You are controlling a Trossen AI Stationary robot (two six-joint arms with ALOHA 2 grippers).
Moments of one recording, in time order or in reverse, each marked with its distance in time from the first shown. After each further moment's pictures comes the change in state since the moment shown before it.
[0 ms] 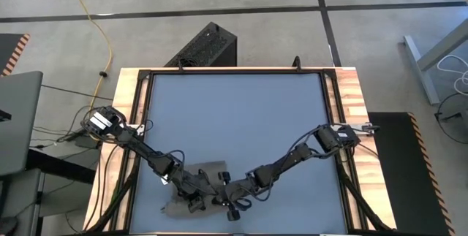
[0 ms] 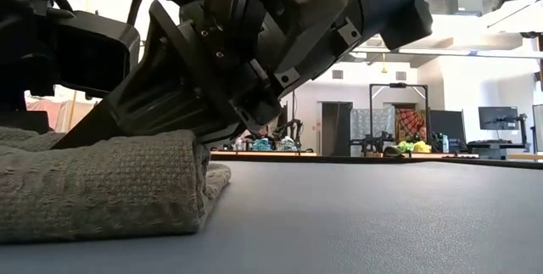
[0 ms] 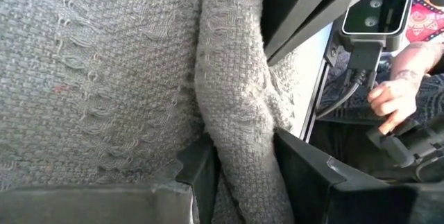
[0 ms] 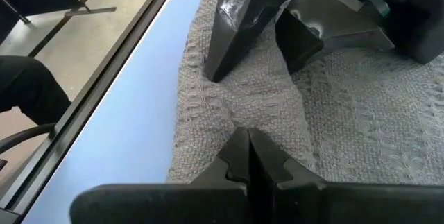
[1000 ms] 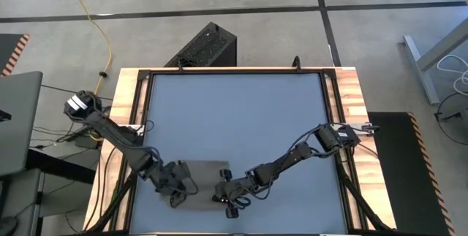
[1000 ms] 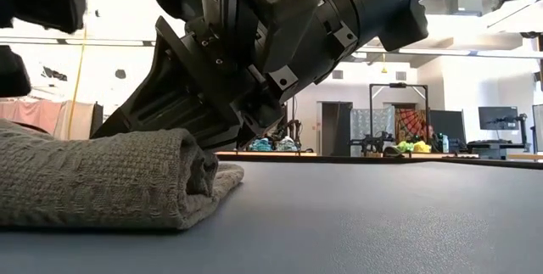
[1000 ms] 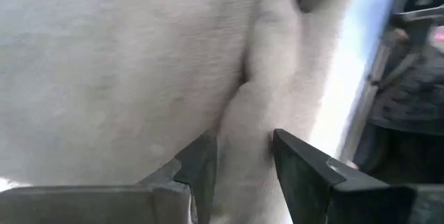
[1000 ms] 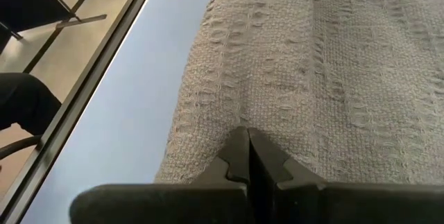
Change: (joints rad) left arm -0.145 -0.381 -0.002 -0.520 -0.272 -0.017; right arm -0.005 0.001 -0.016 -0.029 0.003 0.097
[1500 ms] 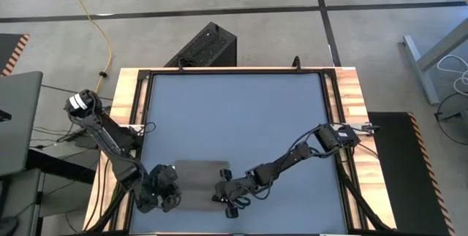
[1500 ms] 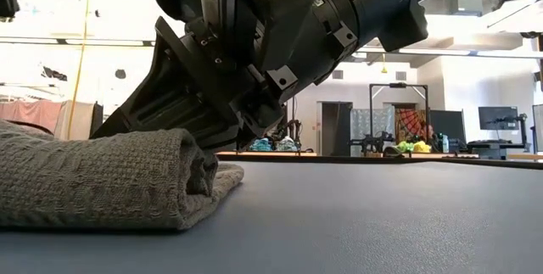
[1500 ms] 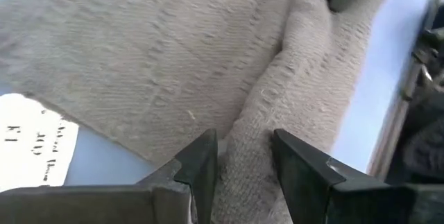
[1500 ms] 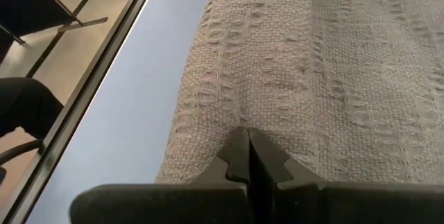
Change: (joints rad) left arm -0.246 0.003 0.000 -0.122 -0.332 -0.261; right arm 0.000 0.000 -0.001 0.006 -0.005 0.018
